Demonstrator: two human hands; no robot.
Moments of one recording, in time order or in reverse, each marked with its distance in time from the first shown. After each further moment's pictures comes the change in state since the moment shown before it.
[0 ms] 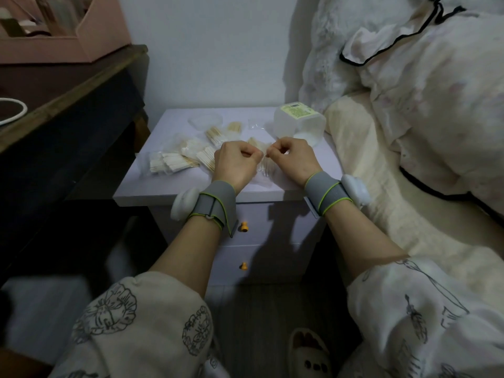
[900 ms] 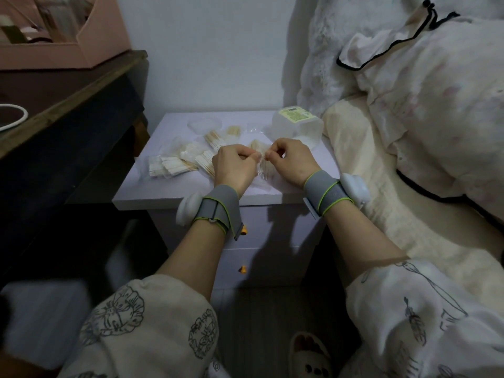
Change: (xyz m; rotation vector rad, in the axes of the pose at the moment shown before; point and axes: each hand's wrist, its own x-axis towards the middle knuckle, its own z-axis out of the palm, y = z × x) left_hand -0.001 0.002 0.005 -0.104 0.096 -0.087; right_hand 0.000 -0.005 -0.005 -0.151 -0.055 -0.076
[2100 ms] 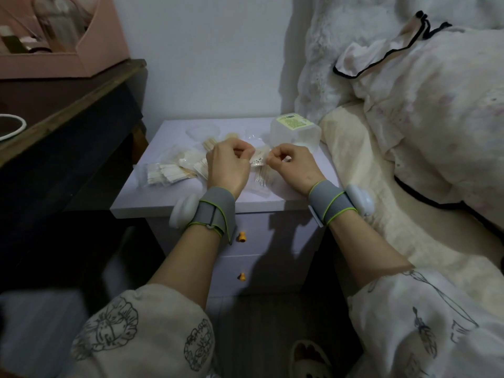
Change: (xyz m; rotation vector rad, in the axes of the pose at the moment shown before) left_hand 0.008 0.007 -0.008 0.092 0.080 0.208; right_hand -0.008 0.003 -0.004 0.245 0.040 0.032
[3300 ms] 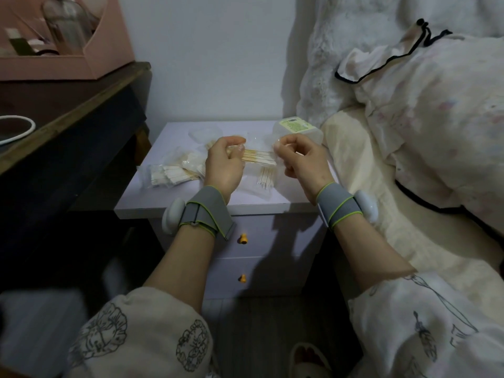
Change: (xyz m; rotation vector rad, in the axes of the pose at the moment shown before) left_hand 0.010 -0.017 0.000 -0.410 -0.095 -0.170; right_hand -0.005 -0.008 -0.006 0.515 0.110 0.023
